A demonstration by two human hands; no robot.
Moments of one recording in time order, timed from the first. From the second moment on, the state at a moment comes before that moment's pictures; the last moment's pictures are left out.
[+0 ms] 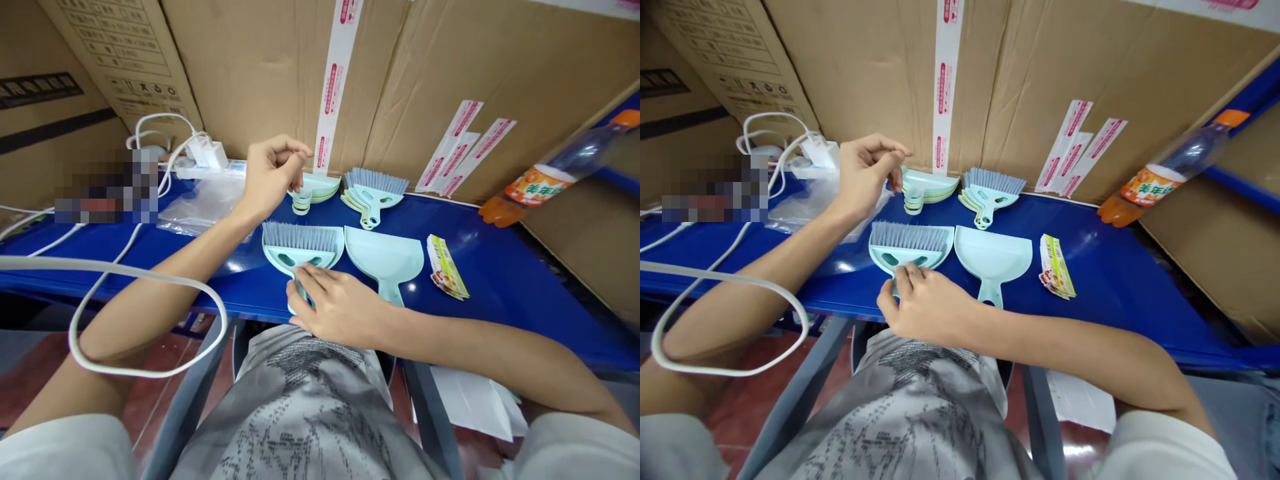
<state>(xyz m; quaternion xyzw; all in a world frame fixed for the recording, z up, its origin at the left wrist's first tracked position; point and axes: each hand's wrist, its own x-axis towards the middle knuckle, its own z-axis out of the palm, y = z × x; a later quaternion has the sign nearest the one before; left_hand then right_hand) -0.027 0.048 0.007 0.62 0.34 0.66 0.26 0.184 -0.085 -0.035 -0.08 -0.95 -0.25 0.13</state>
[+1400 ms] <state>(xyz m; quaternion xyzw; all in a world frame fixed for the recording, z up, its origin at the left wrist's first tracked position) -0.023 0.042 0.003 0.66 0.28 0.61 0.33 0.286 0.024 0.023 -0.22 -0.69 0.45 0.53</state>
